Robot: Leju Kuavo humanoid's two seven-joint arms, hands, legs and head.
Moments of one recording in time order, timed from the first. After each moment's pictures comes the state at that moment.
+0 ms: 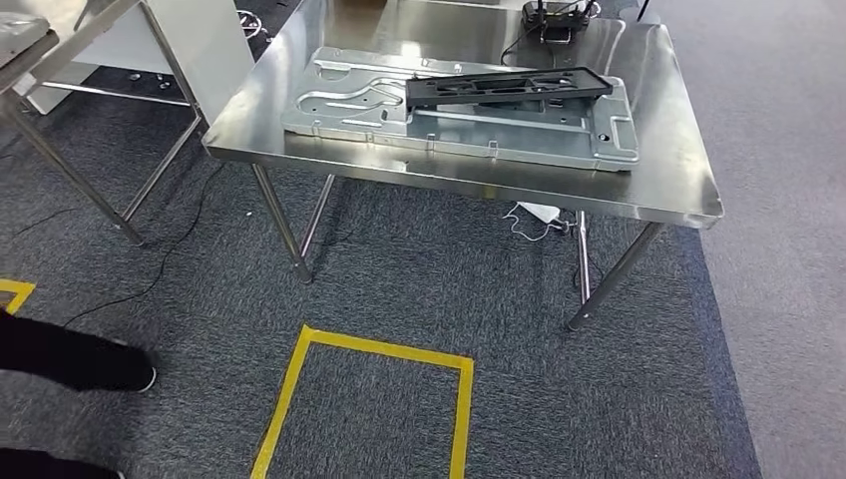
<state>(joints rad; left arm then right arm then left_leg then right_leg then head) -0.07 -0.18 1.21 -0.21 -1.39 0.05 -0.28 0.00 0.19 -0.94 -0.26 0.95 -0.23 -0.08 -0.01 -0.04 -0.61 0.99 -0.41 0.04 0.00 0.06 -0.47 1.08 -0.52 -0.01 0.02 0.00</state>
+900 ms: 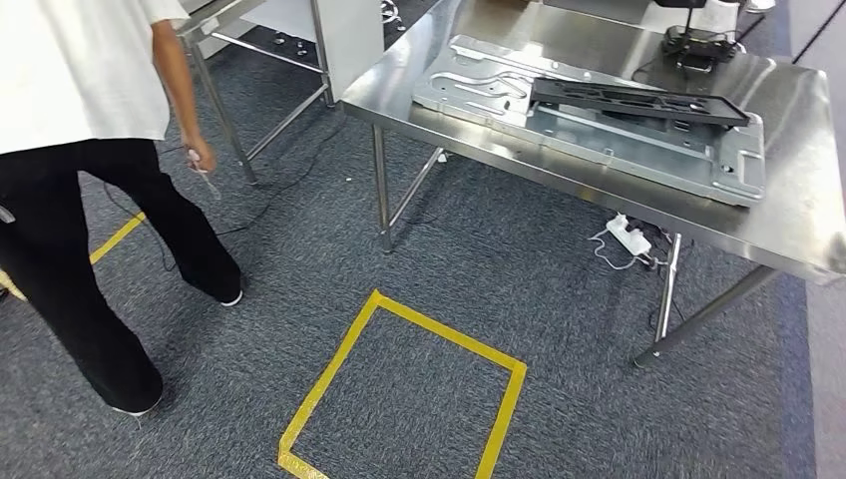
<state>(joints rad) -0.06 -0.17 1.21 -0.21 -1.40 0.05 -0.27 -0.02 0.20 -0.97 -0.22 0.99 -0.01 0.03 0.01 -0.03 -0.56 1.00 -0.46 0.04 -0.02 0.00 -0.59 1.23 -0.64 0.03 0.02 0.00</state>
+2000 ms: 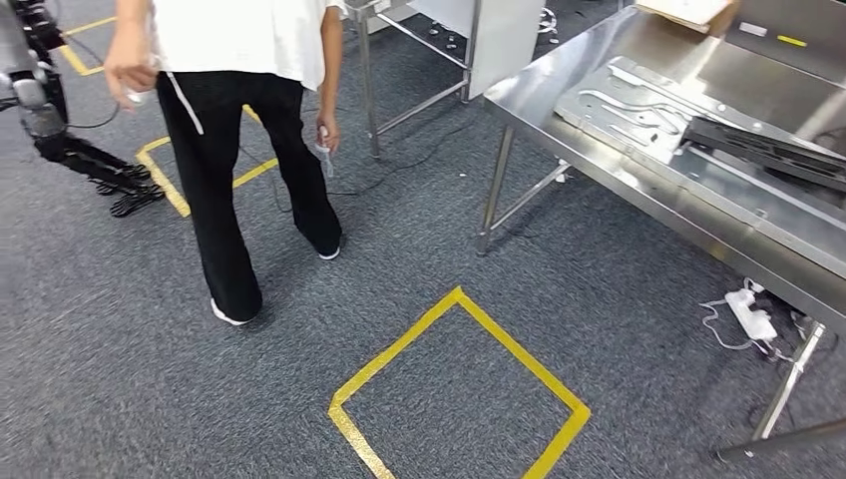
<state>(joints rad) -0.06 -0.16 1.21 -0.21 -1.41 0.05 -0.27 -0.02 0.21 -0.97 -0.21 1.03 0.03 0.04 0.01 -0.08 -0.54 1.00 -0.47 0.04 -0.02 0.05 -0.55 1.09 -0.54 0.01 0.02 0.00</state>
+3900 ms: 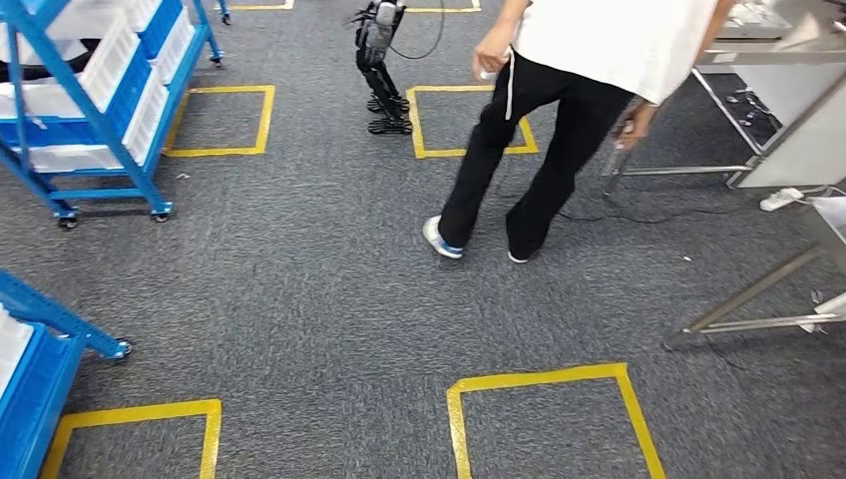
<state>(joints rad) -0.06 -0.17 1.21 -0.21 -1.41 0.06 -0.27 -0.03 0.20 -0.97 -0.21 1.06 0.01 0.03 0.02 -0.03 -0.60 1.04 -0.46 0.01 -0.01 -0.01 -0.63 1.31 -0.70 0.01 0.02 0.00</state>
